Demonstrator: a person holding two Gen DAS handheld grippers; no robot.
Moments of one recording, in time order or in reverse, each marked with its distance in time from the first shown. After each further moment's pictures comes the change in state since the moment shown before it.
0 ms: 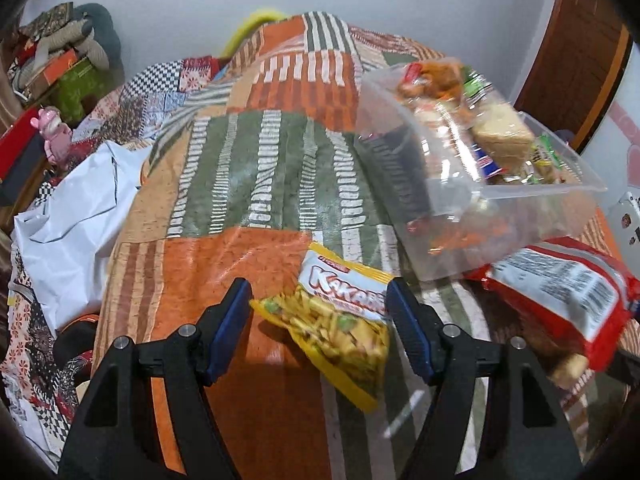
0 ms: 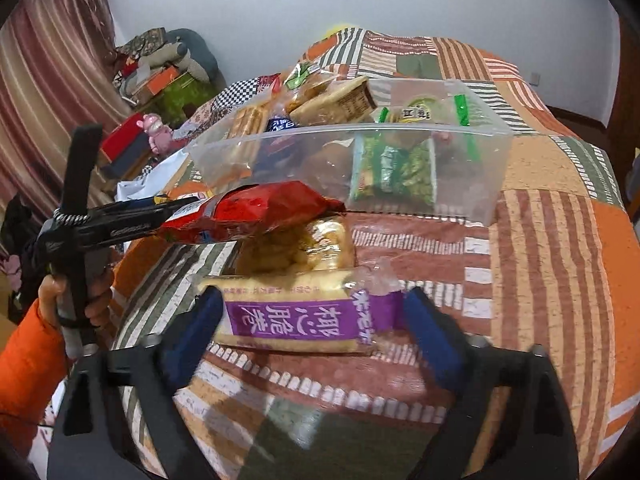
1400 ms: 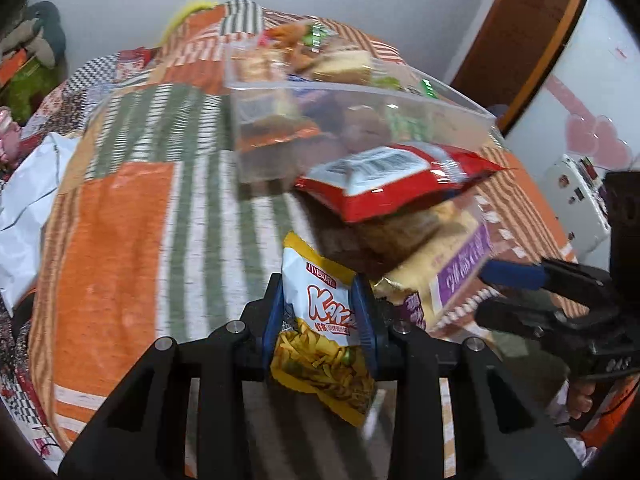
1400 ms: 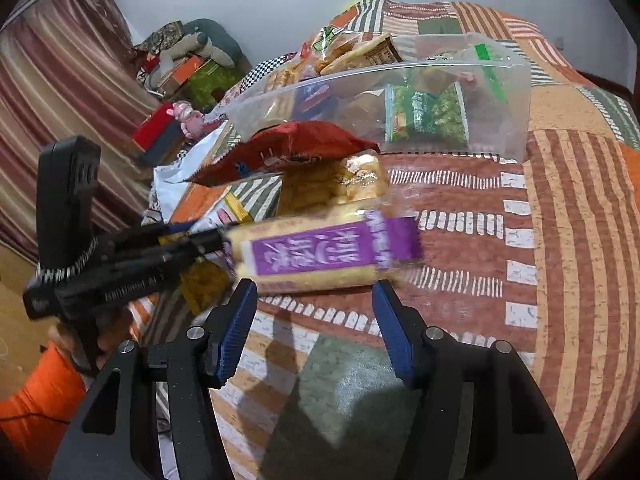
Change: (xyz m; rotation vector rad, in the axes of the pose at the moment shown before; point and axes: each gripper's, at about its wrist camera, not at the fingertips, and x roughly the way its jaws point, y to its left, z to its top) left arm -0.051 -0.081 -0.058 0.077 0.057 -0.231; right arm -0.015 -0.010 -0.023 0.077 0.081 0.158
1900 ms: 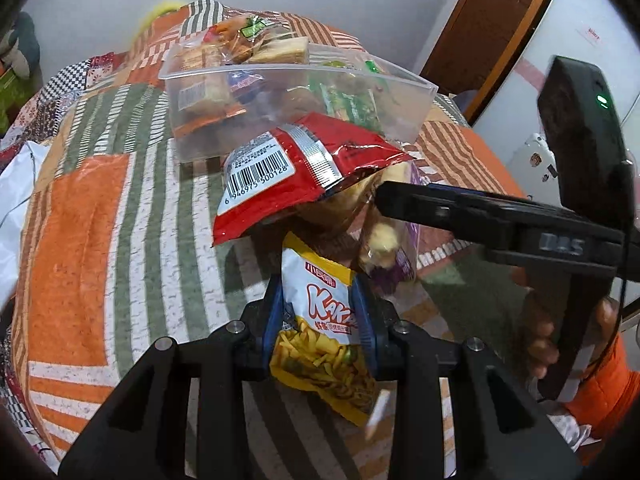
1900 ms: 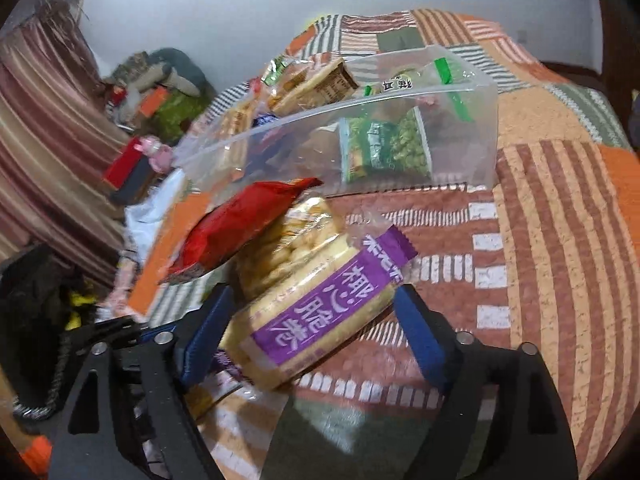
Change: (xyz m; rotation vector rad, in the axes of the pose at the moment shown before) left arm -0.007 -0.029 -0.019 0.064 0.010 -0.054; right arm 0.013 0.000 0.021 0.074 -0.044 -0.129
